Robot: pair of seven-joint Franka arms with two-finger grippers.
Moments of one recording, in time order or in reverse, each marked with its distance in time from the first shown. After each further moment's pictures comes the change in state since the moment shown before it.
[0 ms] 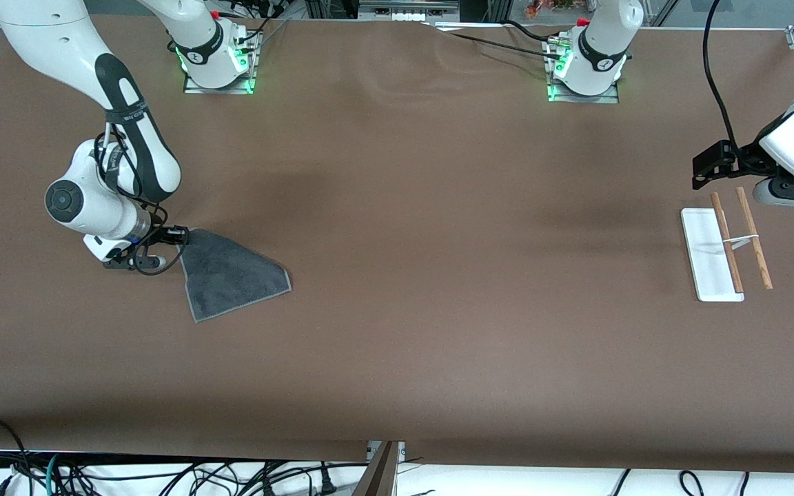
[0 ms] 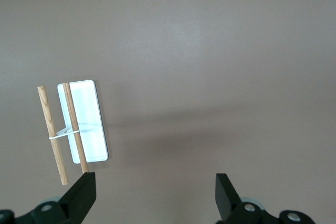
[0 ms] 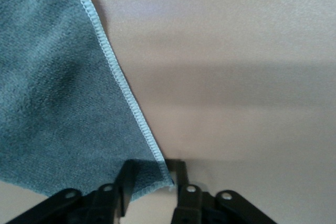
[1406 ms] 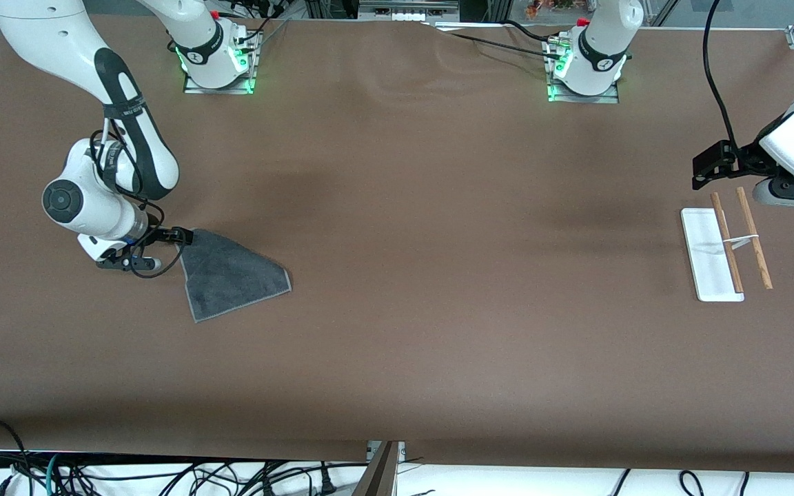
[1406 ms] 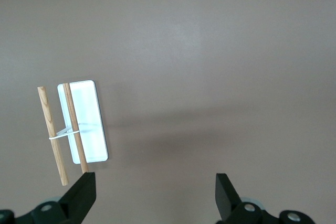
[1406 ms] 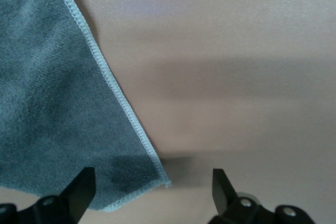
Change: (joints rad) left arm 0.000 0.000 0.000 0.000 0.000 0.001 0.000; right arm 0.009 -0.010 -0.002 0.013 -0.060 -0.022 0.108
